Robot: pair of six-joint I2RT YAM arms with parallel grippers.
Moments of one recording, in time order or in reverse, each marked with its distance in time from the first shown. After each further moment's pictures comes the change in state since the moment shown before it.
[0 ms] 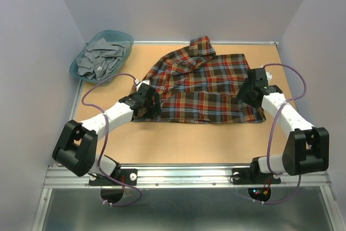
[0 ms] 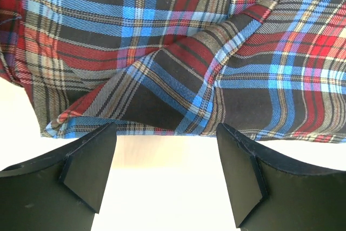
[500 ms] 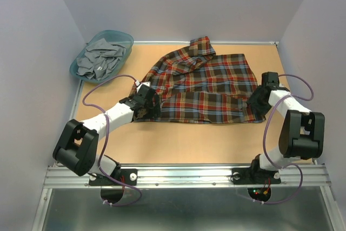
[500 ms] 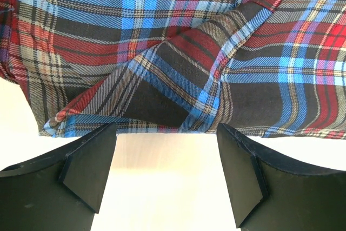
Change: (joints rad) left arm 0.000 0.006 -0.020 0.008 0.010 0.015; right arm -0.259 0.163 -0.045 0.053 -0.103 0.019
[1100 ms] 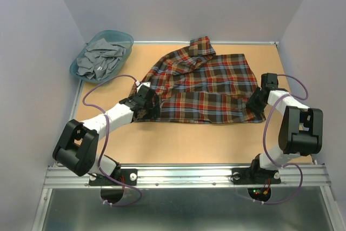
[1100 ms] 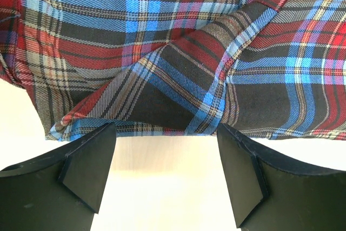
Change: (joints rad) left arm 0.002 -0.002 -0.014 0.019 -0.011 0.031; right arm -0.019 0.054 -0.019 0.081 -0.133 -0.074
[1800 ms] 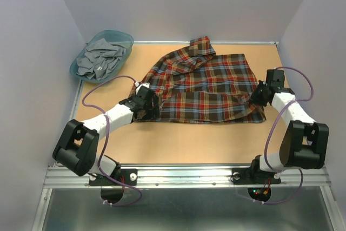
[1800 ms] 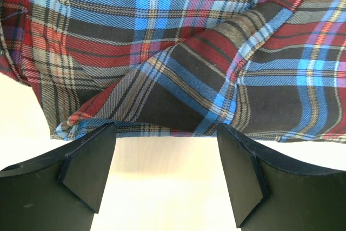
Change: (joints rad) left arm 0.005 0.000 -0.015 0.007 -0.011 -0.001; right arm -0.003 -0.148 0.016 -0.002 -0.067 -0.069
